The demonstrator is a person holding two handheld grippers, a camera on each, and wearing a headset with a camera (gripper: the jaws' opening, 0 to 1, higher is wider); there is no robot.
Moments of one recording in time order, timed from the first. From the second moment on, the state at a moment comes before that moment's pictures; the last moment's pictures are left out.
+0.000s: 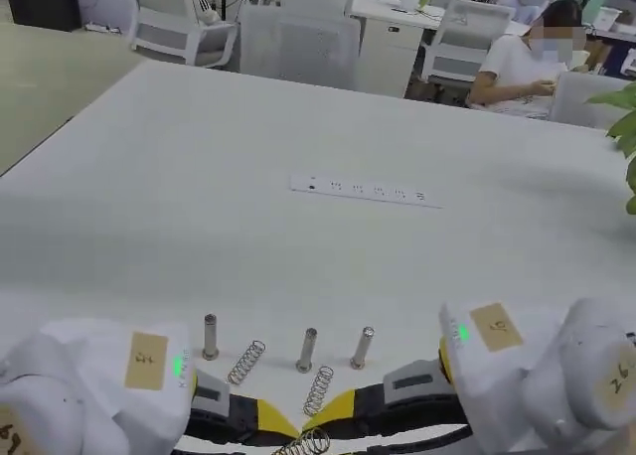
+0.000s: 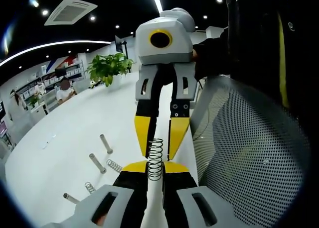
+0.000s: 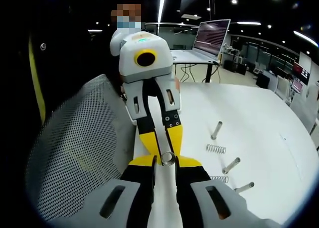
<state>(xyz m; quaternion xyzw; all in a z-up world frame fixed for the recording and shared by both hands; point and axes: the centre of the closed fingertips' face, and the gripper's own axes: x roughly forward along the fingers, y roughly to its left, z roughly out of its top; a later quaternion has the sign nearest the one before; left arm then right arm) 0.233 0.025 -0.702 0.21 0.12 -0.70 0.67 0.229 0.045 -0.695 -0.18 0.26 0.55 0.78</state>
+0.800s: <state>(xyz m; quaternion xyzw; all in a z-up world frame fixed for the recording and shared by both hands) 0.231 0.024 -0.705 0.23 0.12 -0.70 0.66 0.230 0.045 -0.700 -0.22 0.28 0.56 0.75</state>
